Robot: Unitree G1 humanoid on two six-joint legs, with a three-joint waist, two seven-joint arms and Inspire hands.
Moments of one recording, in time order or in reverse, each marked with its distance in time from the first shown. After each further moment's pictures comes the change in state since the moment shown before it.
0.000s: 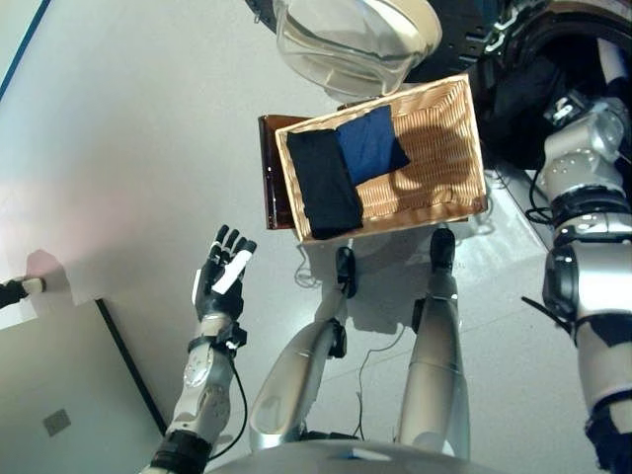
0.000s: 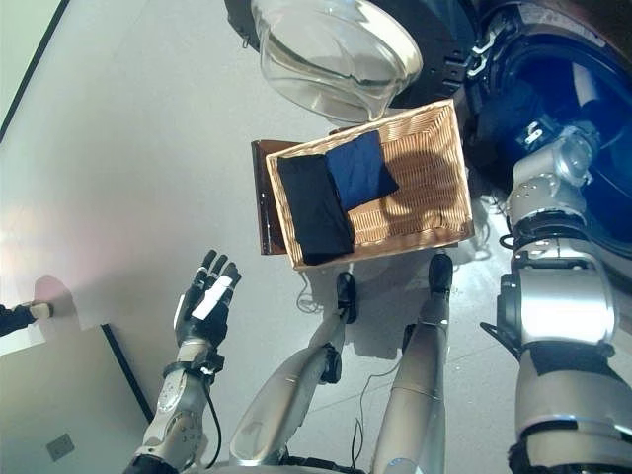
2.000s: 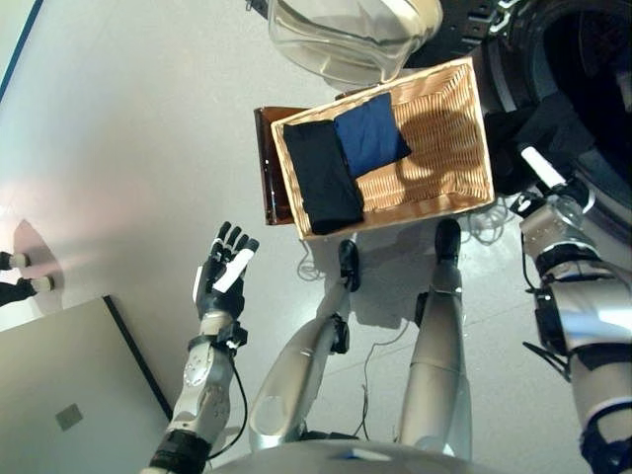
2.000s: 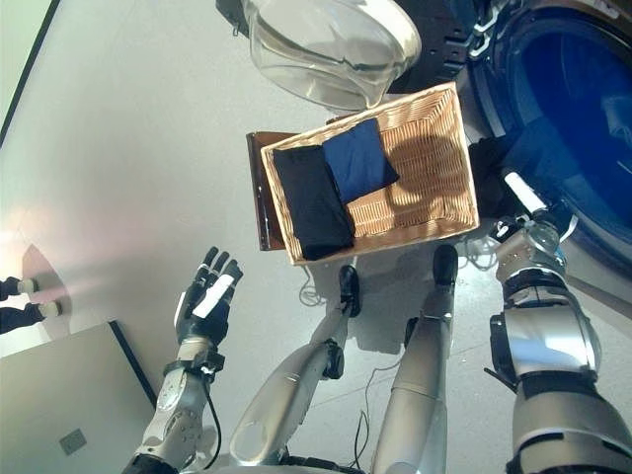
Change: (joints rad) left arm 0.000 0.004 -0.003 -0.008 0.011 0.001 -0.014; right arm 0.196 0.011 0.151 0.179 -0.024 0.194 0.082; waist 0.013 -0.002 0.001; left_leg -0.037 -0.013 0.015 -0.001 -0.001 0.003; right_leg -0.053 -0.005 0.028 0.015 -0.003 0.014
